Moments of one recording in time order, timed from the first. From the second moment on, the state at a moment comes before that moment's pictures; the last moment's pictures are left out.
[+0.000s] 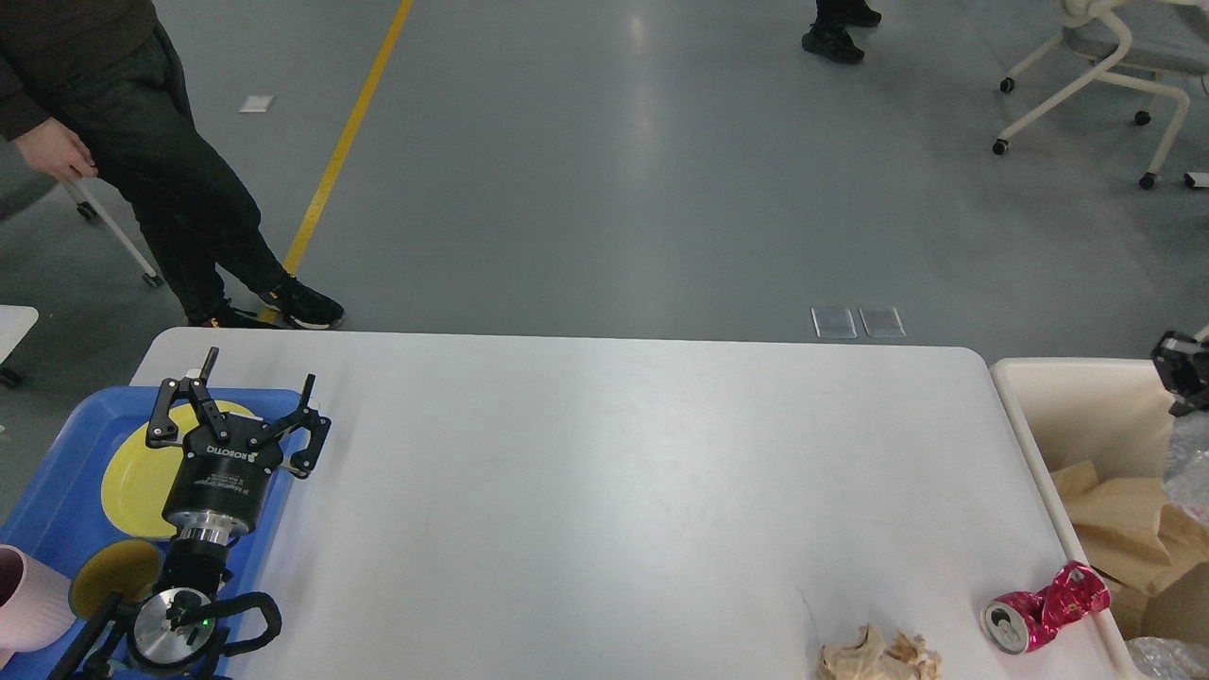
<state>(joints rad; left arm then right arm) -0.14 0.08 -1.56 -0.92 0.22 -0.57 -0.14 1.72 -0.68 -1.44 1.03 0.12 0.36 -0.12</state>
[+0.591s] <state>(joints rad) -0.14 0.08 -1.56 -0.92 0.22 -0.57 -0.14 0.69 -0.40 -1.07 0.09 0.12 0.09 -0.11</state>
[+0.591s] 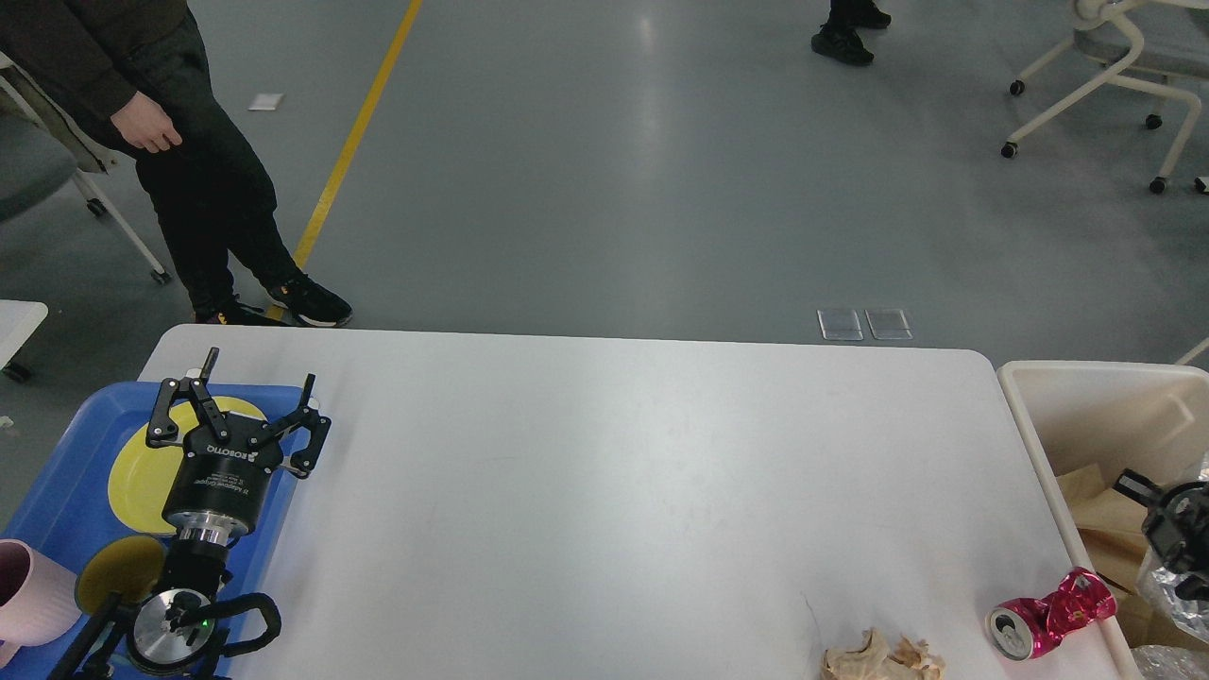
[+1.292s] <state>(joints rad) -0.14 0.08 -1.56 -0.92 0.22 -0.57 -0.14 0.65 -0.36 -1.06 0.09 0.13 -0.07 -0.11</state>
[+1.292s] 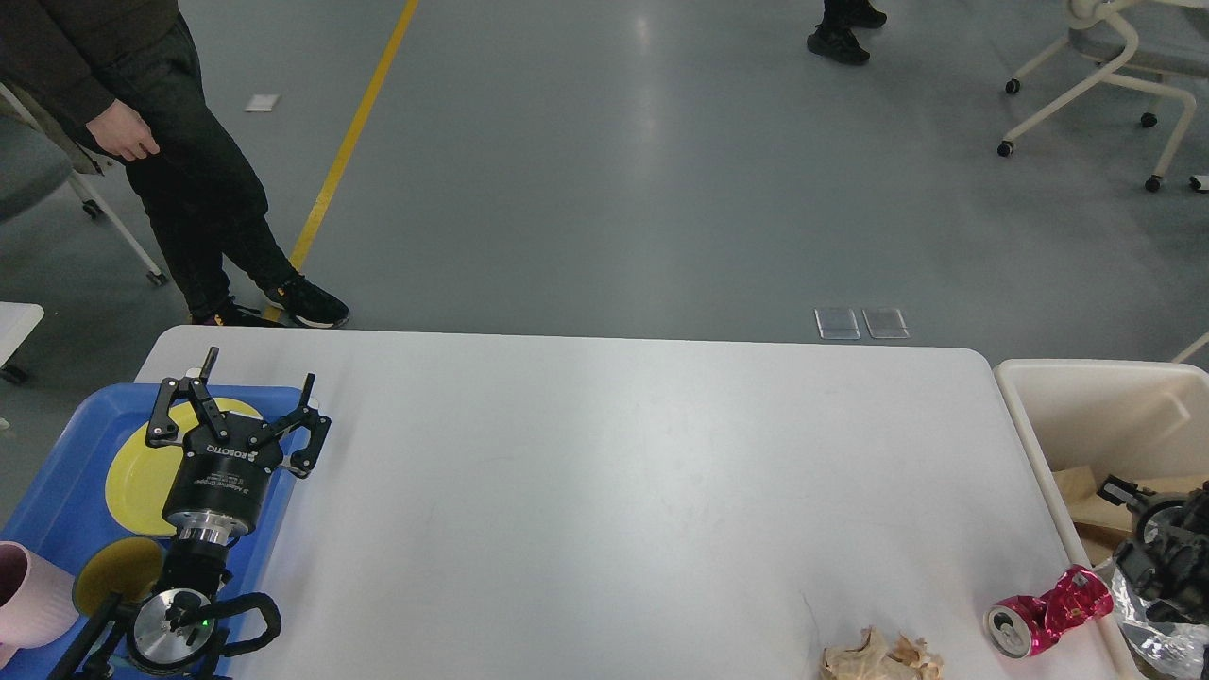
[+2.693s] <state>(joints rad) -0.14 0.08 -1.56 -0.92 0.22 -0.57 -0.14 2.53 -0.29 -1.45 1.66 0.00 0.85 -0.12</state>
